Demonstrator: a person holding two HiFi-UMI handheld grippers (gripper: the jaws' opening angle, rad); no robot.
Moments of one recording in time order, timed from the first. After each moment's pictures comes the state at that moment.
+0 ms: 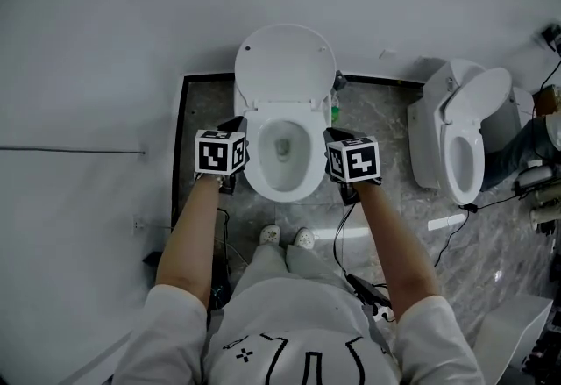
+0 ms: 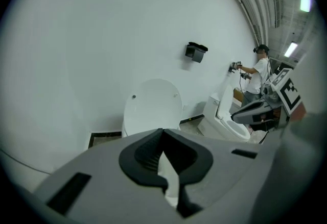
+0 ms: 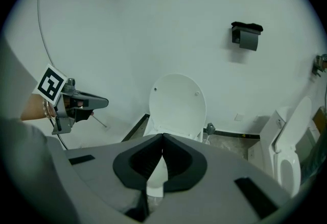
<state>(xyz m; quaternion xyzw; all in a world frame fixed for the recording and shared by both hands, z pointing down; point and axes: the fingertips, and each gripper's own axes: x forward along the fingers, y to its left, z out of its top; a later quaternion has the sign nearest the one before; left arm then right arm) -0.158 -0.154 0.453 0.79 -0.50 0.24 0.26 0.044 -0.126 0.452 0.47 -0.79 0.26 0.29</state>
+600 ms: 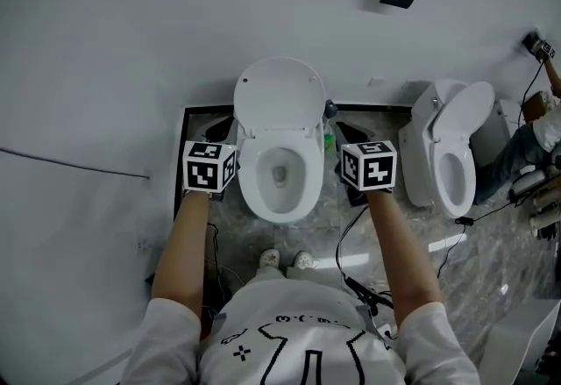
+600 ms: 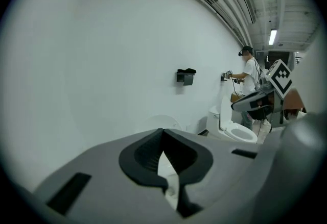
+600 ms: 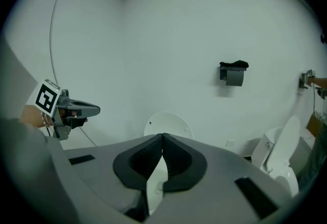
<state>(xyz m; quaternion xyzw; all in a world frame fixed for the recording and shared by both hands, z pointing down) -0.159 -0.148 0.320 0.82 -0.52 0.19 0.11 0.075 -0.130 0.322 0.53 -0.81 0.17 0.19</state>
